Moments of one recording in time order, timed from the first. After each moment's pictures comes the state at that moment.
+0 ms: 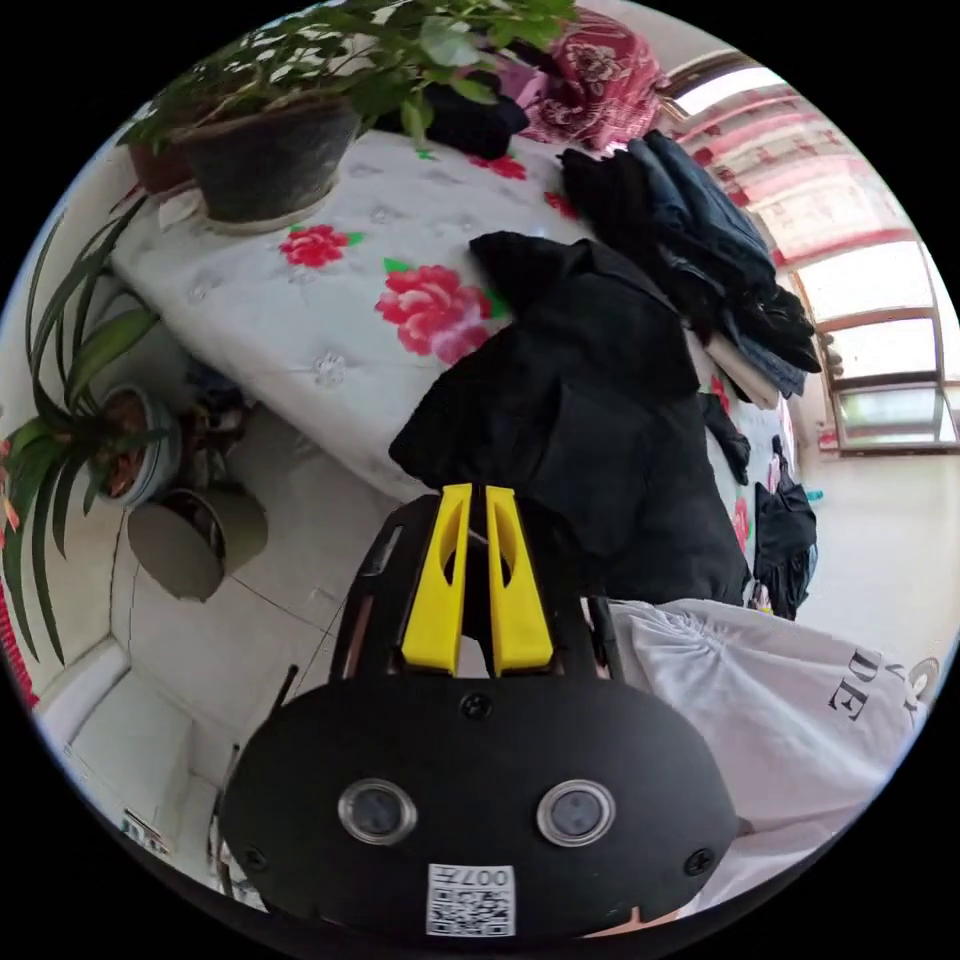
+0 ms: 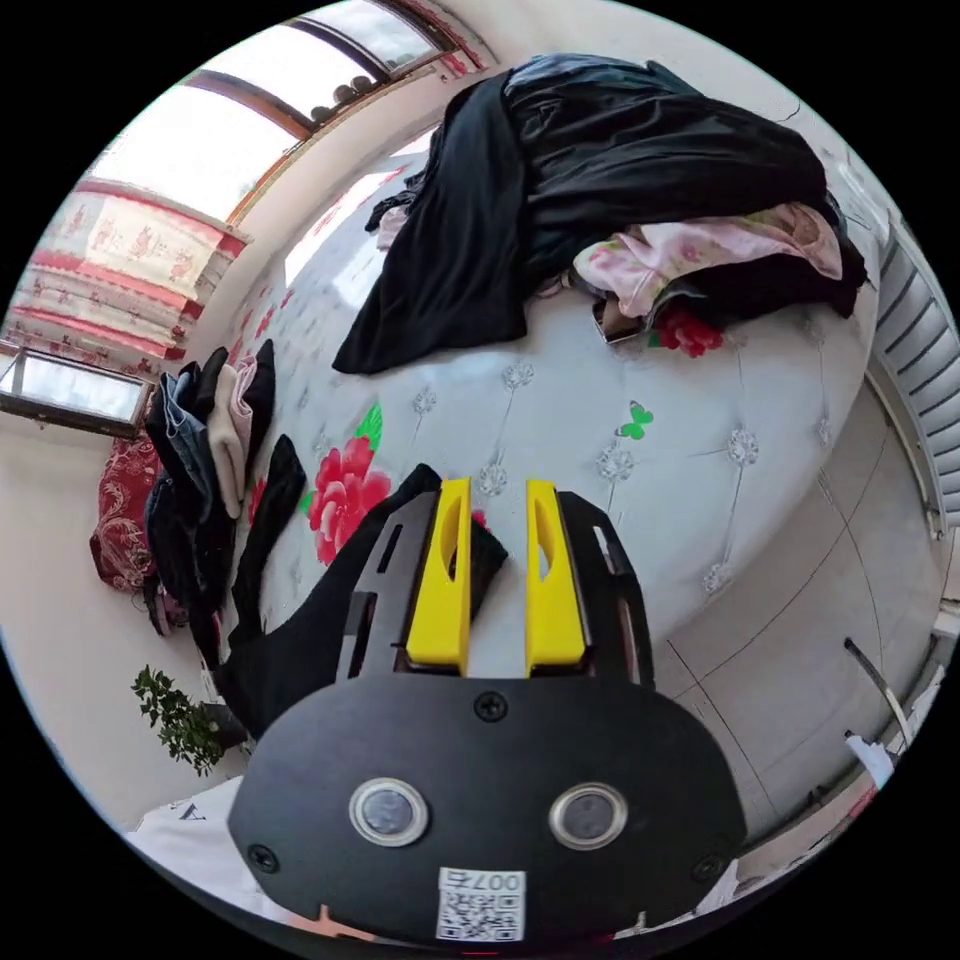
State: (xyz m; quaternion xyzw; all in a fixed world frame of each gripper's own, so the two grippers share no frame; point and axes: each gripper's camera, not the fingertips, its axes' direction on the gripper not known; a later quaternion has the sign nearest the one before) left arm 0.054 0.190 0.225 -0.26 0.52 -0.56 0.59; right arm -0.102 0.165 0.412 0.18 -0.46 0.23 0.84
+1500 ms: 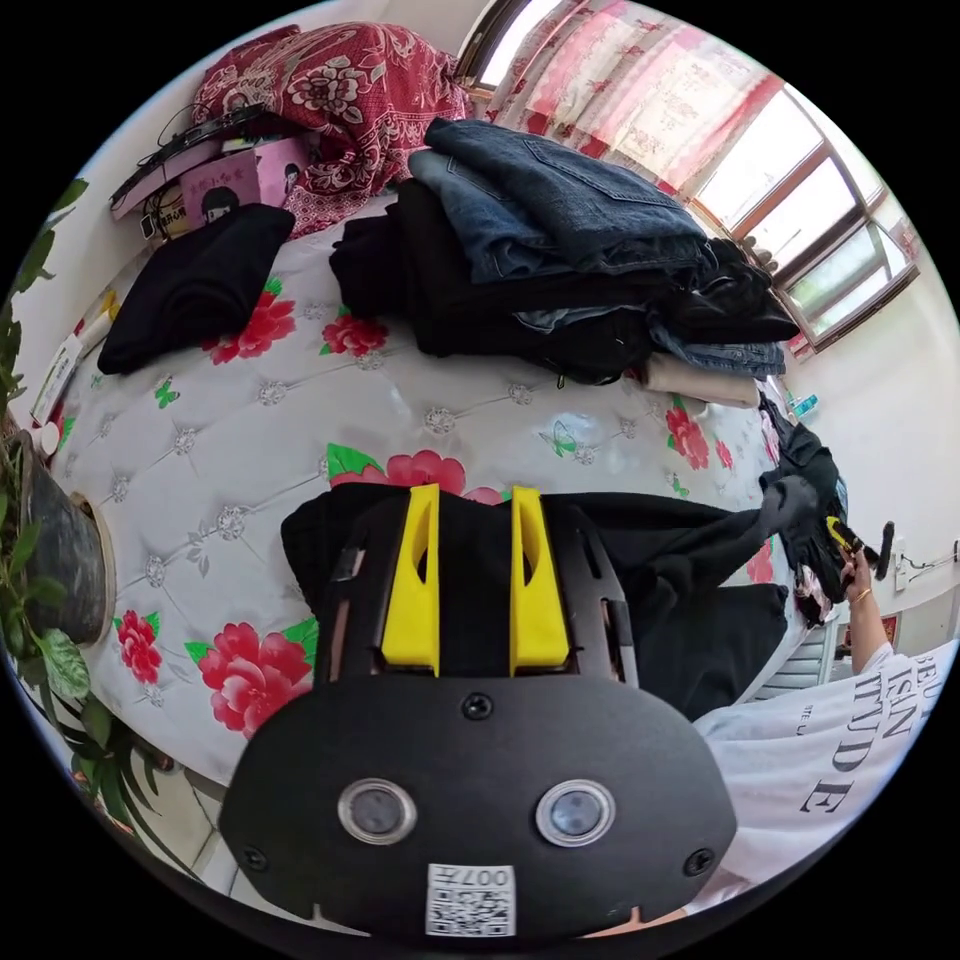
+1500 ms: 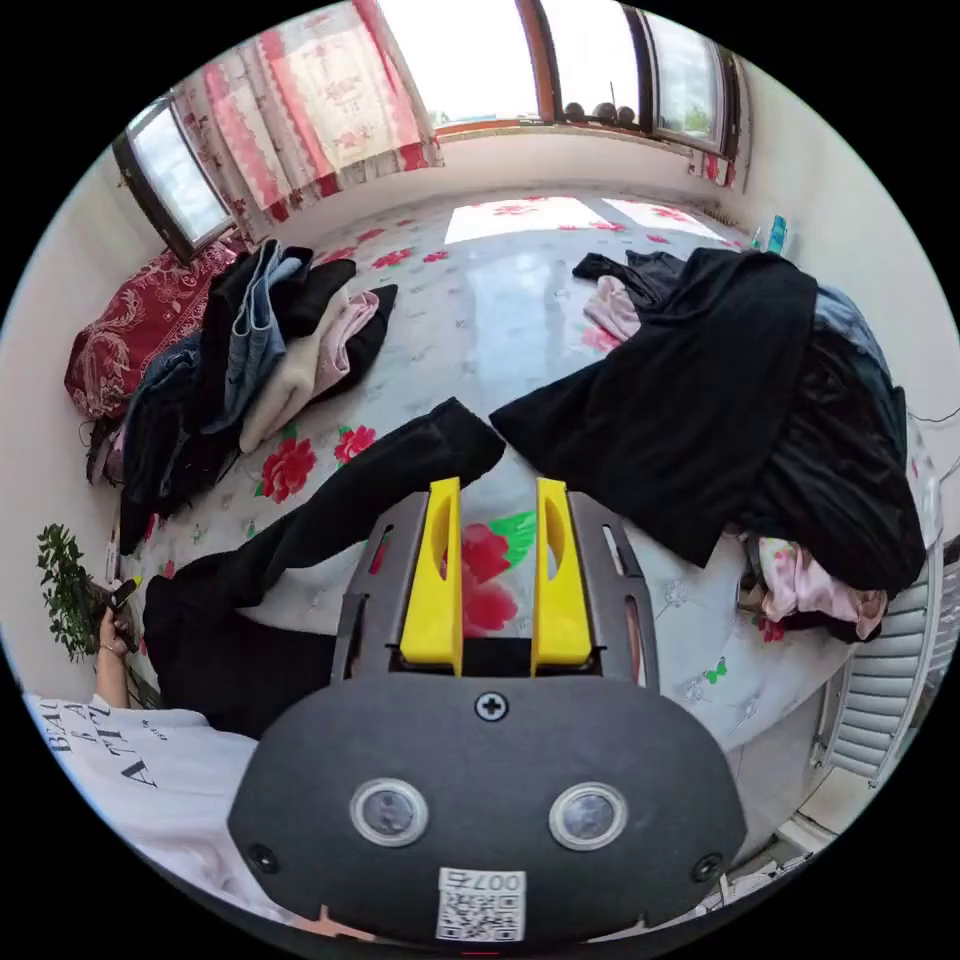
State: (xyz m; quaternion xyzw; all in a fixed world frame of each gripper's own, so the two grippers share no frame) left arm -0.033 -0.194 0.381 -0.10 0.52 -0.45 0.72; right arm -0.198 0.025 0.131 0.31 -0.32 0.02 0.90
